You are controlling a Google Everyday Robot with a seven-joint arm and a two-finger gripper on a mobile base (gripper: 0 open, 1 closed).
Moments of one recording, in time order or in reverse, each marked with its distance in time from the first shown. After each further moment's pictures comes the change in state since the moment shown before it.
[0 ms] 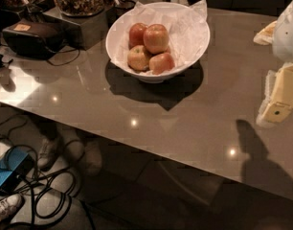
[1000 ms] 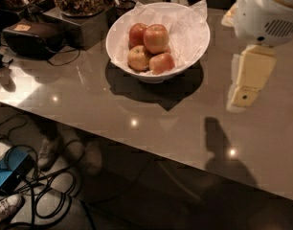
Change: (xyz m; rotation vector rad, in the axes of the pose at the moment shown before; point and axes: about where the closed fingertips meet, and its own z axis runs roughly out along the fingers) arm -0.063 -0.005 -0.011 0.038 0.024 -0.118
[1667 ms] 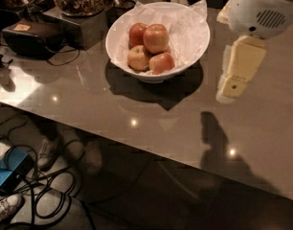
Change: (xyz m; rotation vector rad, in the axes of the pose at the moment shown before) arm -0.012 -0.013 0.004 -0.023 -0.055 0.045
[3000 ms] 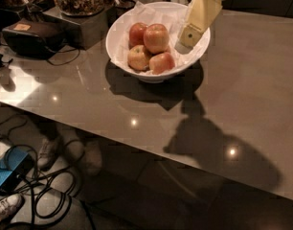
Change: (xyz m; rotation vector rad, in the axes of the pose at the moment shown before) arm -0.068 -0.076 0.003 -0.022 -0.161 0.167
